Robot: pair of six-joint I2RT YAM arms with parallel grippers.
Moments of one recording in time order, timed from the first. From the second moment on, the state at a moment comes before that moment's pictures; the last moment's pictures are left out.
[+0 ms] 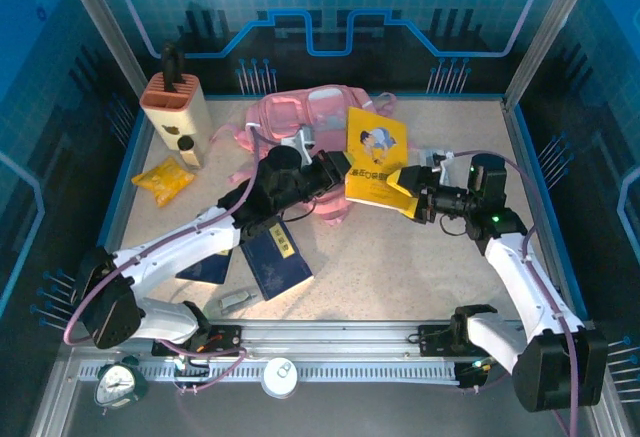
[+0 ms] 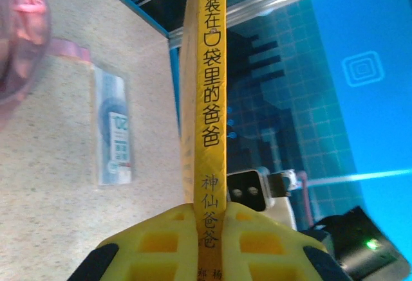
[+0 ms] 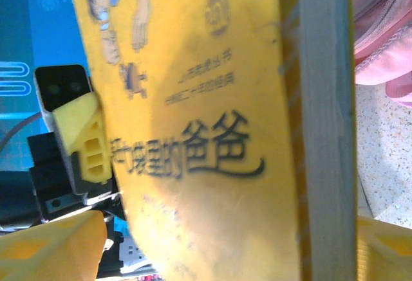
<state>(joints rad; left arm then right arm) -0.76 1.35 1.05 0.08 0.03 -1.17 0.06 1.00 0.72 -0.18 -1.07 1.08</state>
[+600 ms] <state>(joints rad) -0.75 1.31 1.04 -0.07 -0.02 -1.07 0.07 1.05 0.80 -0.33 -1.05 0.93</state>
